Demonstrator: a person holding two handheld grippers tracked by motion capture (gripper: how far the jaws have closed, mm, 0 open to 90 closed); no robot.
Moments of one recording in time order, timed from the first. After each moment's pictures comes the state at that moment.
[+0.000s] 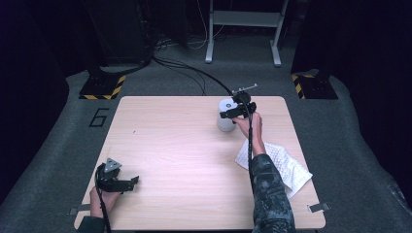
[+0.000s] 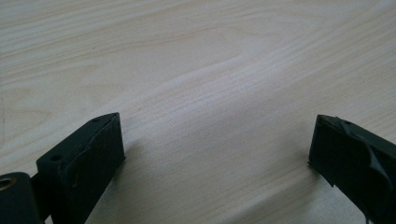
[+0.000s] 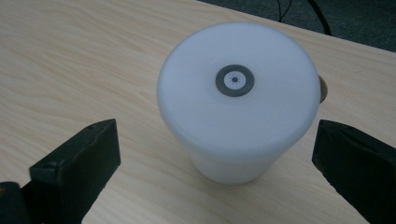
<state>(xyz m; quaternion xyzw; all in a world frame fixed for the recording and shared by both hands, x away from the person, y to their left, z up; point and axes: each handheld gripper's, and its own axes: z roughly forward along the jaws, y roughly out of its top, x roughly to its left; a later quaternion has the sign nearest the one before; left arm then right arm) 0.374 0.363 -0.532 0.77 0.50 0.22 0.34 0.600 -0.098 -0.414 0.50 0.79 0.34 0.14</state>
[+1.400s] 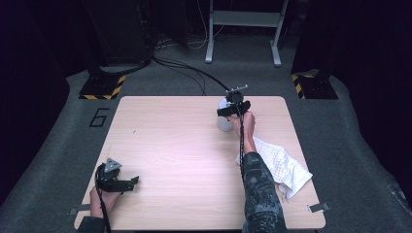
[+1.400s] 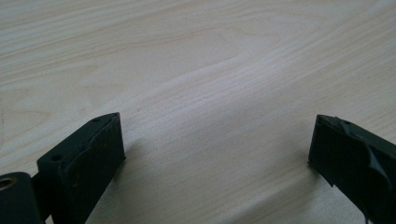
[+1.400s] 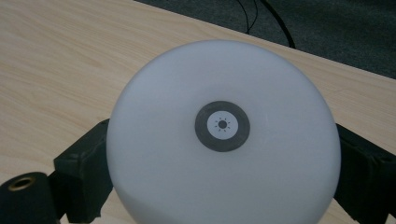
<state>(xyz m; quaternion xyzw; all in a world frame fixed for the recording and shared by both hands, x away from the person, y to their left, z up) 0.374 0.363 -0.532 0.77 0.50 0.22 0.34 0.622 -0.078 -0.437 0.51 0.77 0.32 0.20</state>
